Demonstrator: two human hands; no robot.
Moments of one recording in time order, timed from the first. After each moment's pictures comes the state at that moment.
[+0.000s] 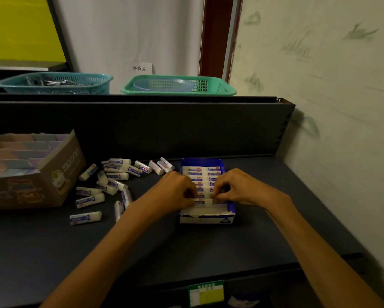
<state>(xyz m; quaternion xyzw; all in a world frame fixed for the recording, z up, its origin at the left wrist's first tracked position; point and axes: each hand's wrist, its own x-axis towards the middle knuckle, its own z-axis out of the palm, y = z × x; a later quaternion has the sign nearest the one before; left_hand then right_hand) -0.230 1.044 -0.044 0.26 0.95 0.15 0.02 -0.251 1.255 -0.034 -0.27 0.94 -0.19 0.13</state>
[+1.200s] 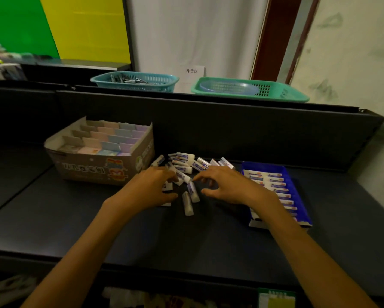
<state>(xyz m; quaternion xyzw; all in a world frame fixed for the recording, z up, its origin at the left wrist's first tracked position) -0.177 0.875 -0.038 0.06 0.99 0.11 0.00 -0.249 1.087 -0.037 -0.41 0.90 -0.15 0.06</state>
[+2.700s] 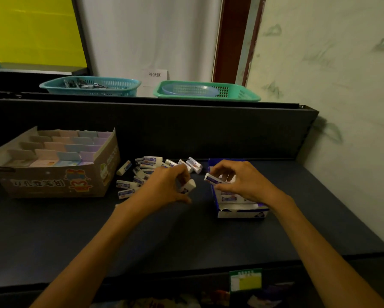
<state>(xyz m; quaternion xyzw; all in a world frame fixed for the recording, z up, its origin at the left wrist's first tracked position) -0.187 0.955 -0.026 0.18 0.95 0.24 -0.04 -0.226 1.183 -0.024 -0.28 0.91 -0.29 -0.01</state>
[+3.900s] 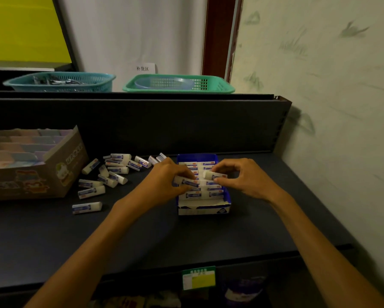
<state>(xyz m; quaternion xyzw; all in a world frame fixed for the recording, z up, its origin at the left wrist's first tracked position) -0.204 1.036 -0.032 0.22 0.95 0.21 -0.07 -0.231 1.276 -0.030 -0.27 0.89 -0.37 0.01</state>
